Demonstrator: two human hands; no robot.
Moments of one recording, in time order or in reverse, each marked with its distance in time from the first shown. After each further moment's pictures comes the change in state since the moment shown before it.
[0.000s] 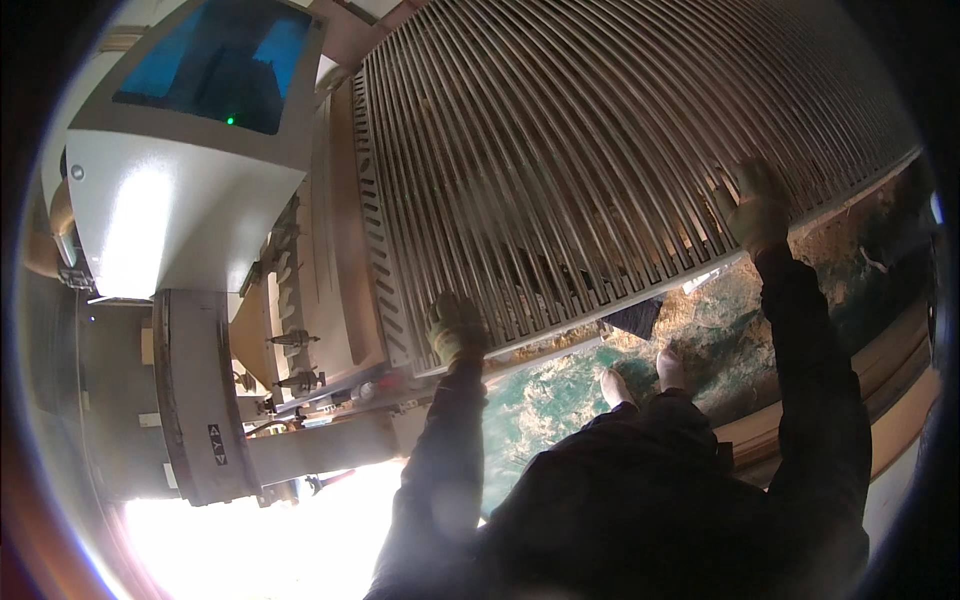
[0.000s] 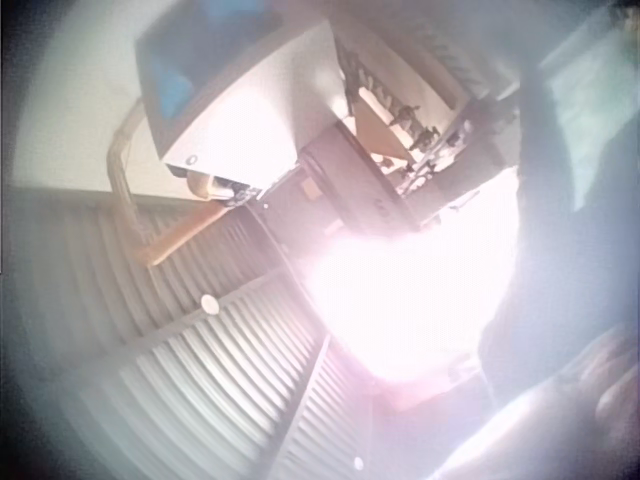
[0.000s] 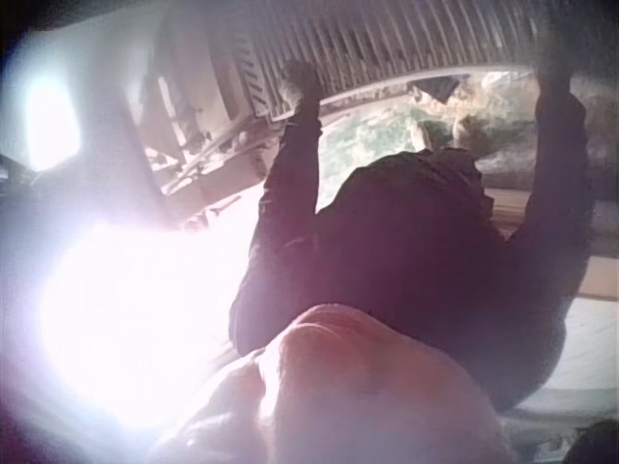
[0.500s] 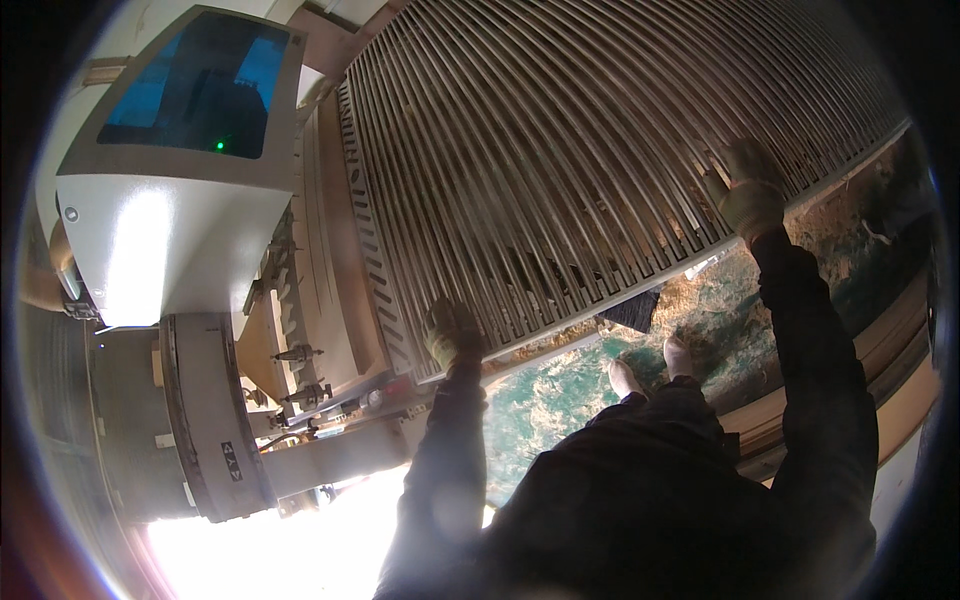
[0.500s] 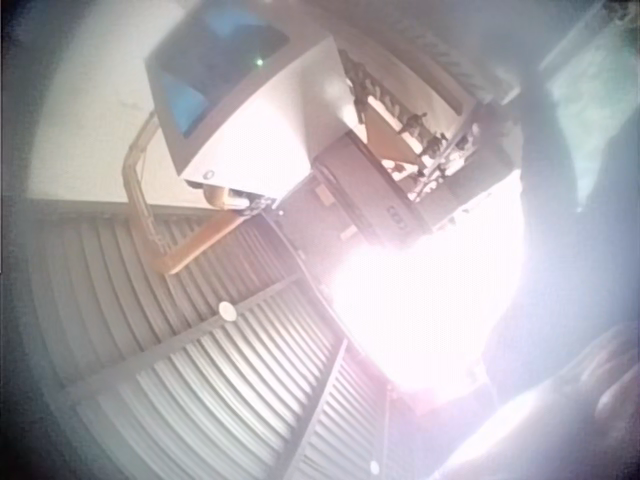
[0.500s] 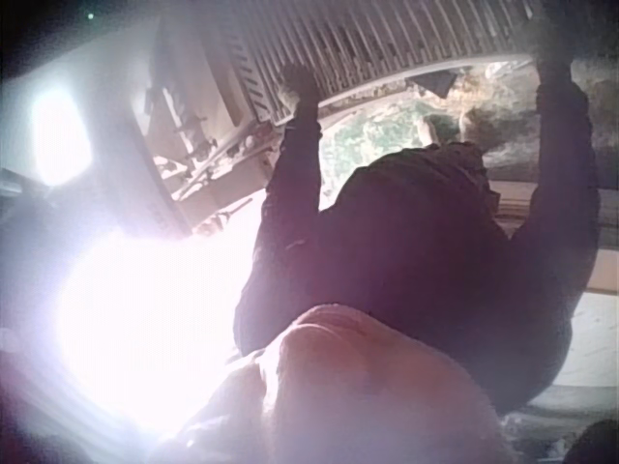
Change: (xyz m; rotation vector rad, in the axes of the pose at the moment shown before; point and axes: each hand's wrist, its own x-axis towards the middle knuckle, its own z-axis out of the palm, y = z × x) left_hand 0.003 0.002 -0.001 -0.003 0.024 0.033; right_hand 0.000 -0.007 -0.004 -0.066 -0.166 0.149
